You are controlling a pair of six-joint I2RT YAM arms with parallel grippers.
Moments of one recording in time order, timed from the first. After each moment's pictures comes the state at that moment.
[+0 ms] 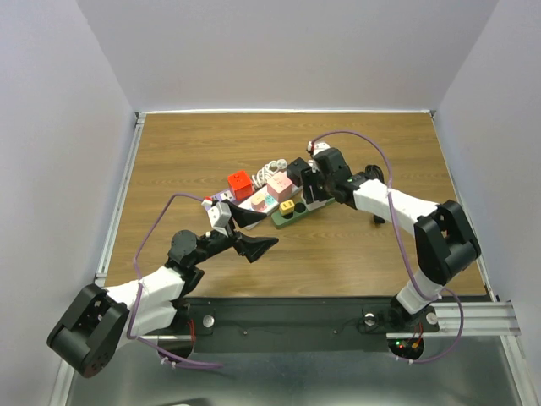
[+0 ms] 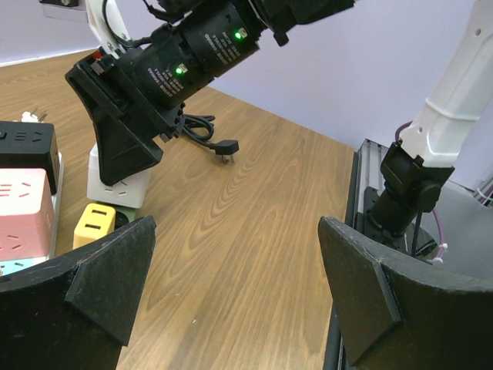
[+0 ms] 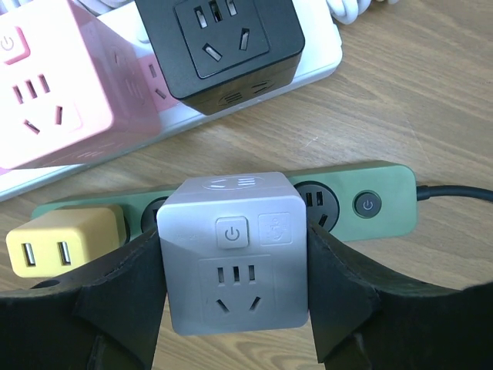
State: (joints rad) left arm -0.60 1.00 0.12 1.14 0.56 -0.42; right arm 0.56 1.66 1.13 -0.29 0.13 0.19
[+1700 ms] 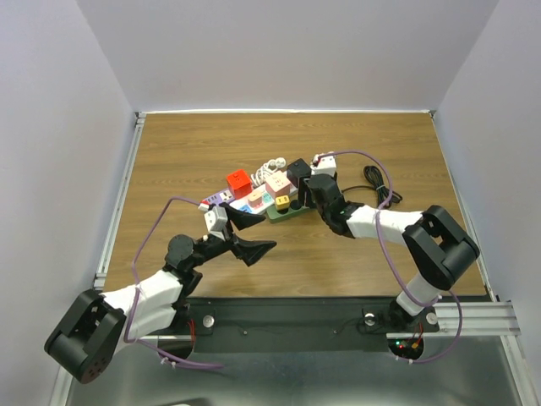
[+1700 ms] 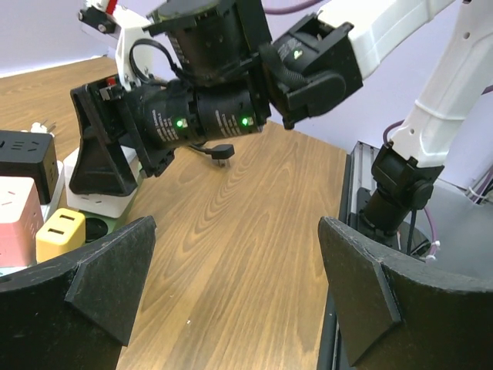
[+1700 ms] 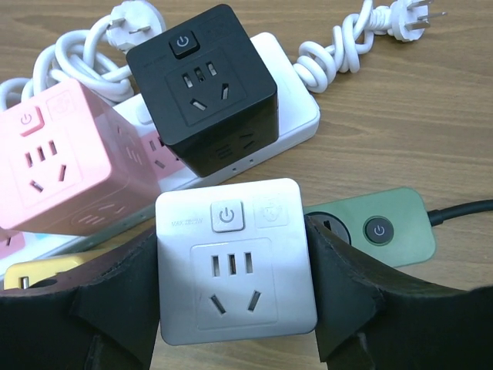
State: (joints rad) left arm -0.60 0.95 0.09 1.17 0.57 -0.42; right arm 0.70 1.66 0.82 0.26 0.40 0.37
